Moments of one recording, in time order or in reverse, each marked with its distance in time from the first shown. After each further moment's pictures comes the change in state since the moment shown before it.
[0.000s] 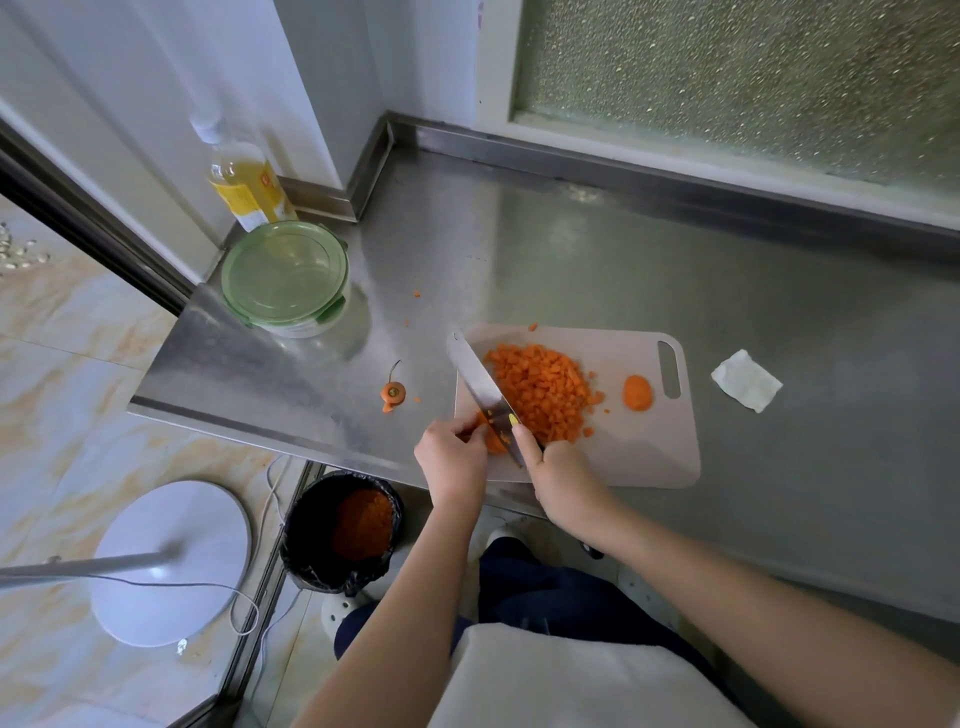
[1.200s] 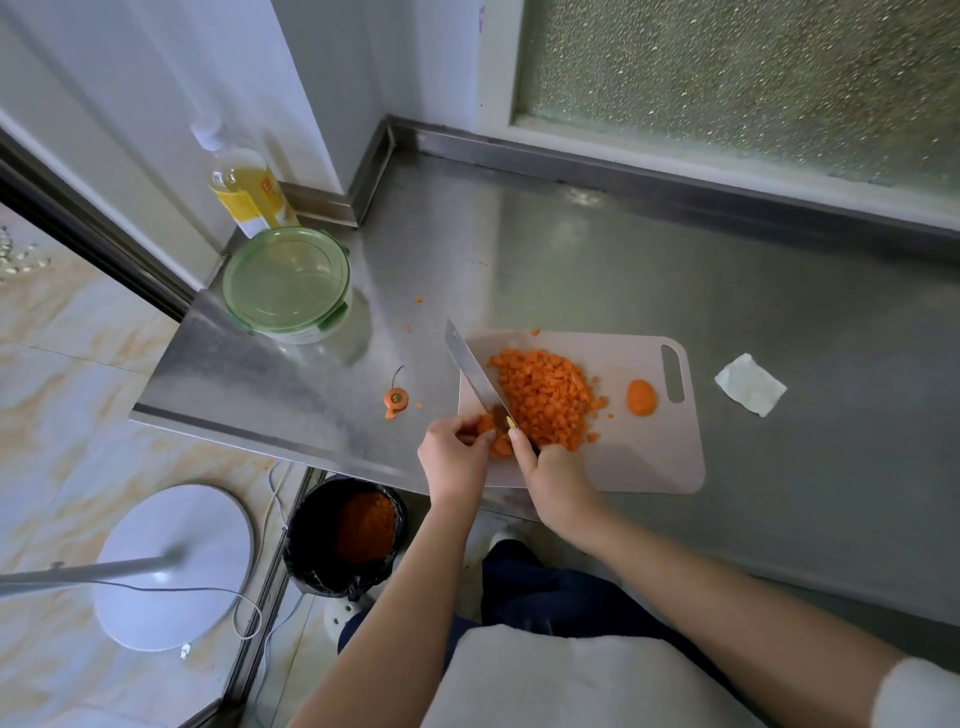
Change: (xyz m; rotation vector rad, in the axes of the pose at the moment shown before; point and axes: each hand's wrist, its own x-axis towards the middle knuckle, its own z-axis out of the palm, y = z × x) left_hand 0.005 0.003 -0.006 -0.023 -0.055 0.023; right_hand 0.016 0.009 0.021 0.045 0.085 -0.043
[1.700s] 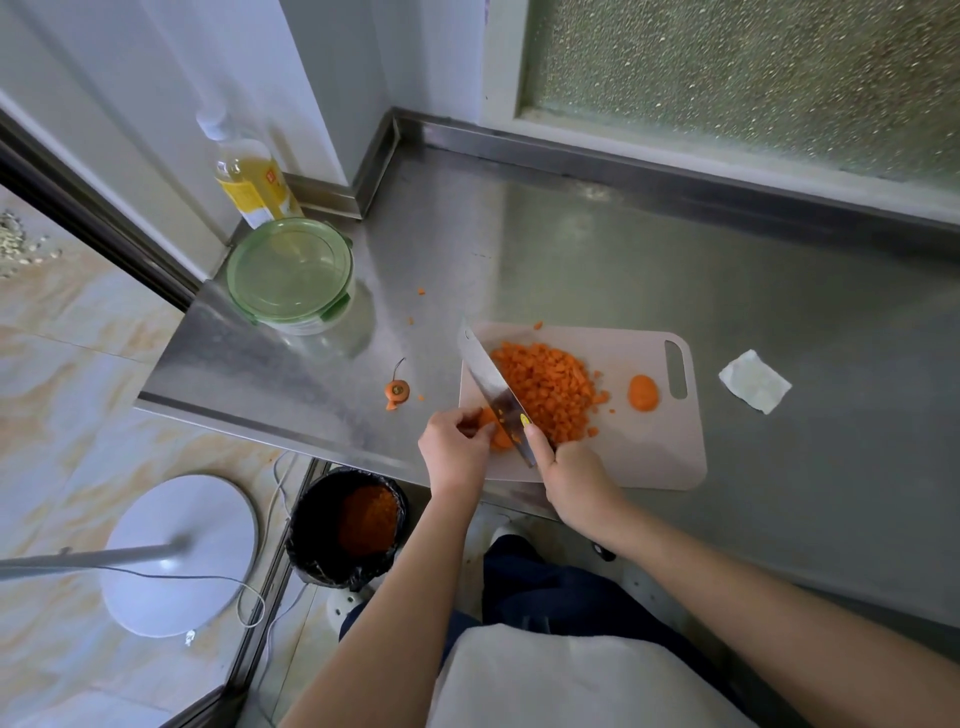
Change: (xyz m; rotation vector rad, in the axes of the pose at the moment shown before) left_hand 0.002 -0.004 0.005 0.013 0.024 -0.006; right_hand -0.013 0.000 -0.027 0.000 -0.125 0.054
